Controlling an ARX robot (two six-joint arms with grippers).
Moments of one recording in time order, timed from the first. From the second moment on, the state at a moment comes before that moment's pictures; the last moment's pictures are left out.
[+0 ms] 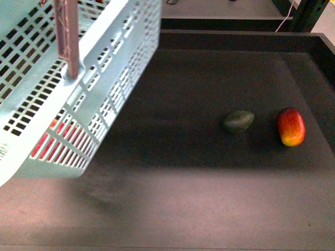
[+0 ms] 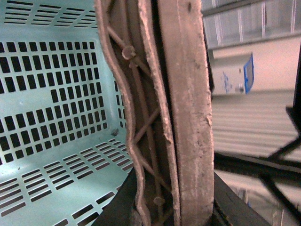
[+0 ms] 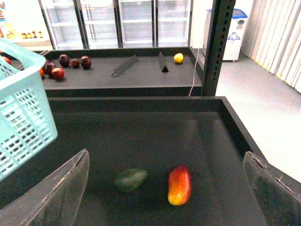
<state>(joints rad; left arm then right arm) -0.20 1.38 1.01 -0.05 -0.08 -1.31 0.00 0.01 0.02 0.00 0.00 0.00</state>
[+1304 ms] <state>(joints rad) -0.01 1.88 1.06 0.05 -0.15 -1.50 0.00 0.01 0.02 0.00 0.00 0.00</state>
